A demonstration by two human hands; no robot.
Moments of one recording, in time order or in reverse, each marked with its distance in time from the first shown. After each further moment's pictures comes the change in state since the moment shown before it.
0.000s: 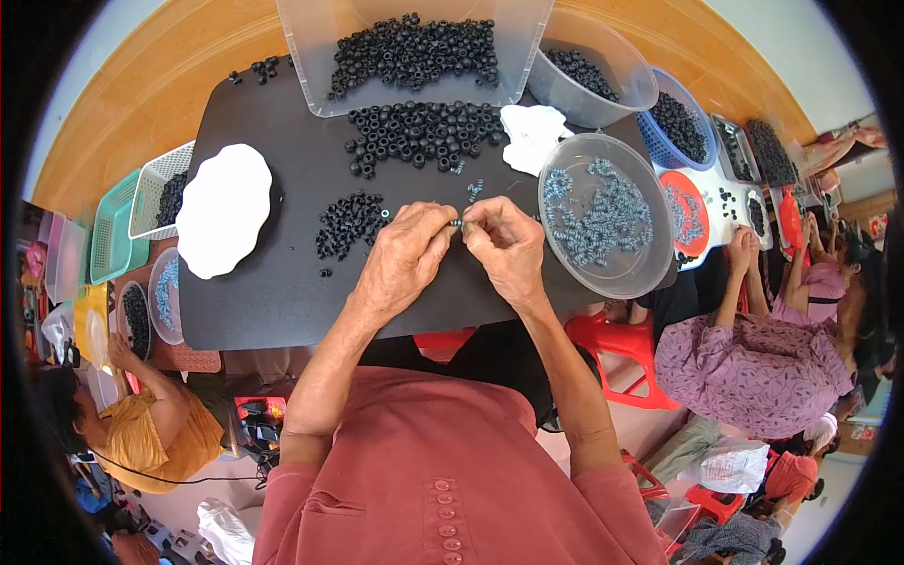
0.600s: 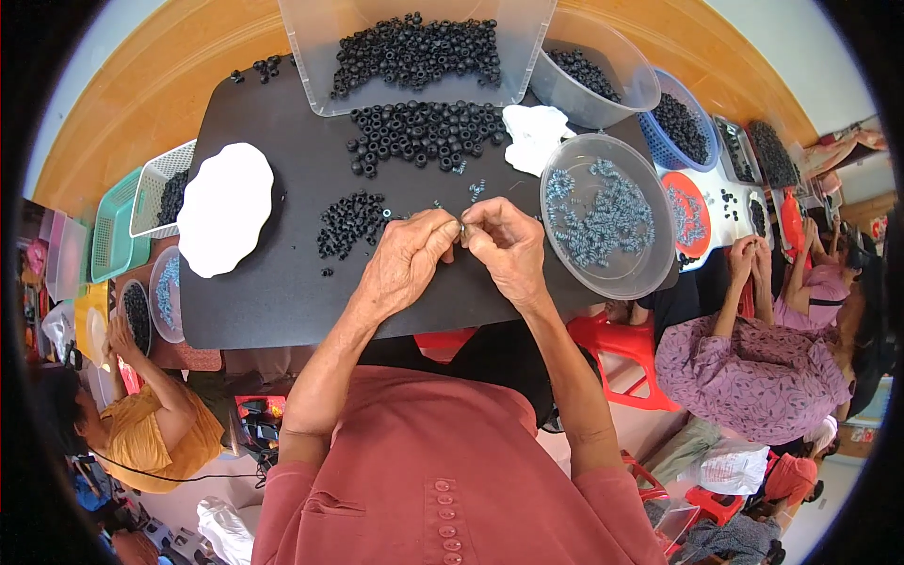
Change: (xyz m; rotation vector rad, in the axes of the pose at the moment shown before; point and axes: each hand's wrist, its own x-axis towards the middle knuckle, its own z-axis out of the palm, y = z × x) left_hand 0.002 -0.002 -0.008 -0.241 -0.222 -0.233; right_hand 0.000 0.004 -0.003 0.049 -0.047 0.014
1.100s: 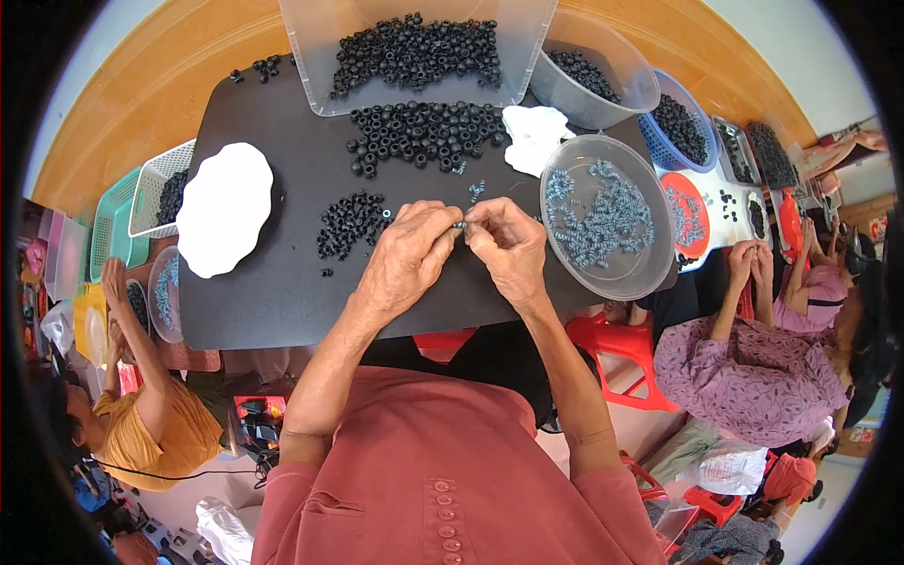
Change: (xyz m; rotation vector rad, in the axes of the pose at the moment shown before) left_hand 0.001 0.000 0.007 0.281 0.207 0.276; right_hand 0.000 -0.001 0.003 -0.034 0.048 -0.010
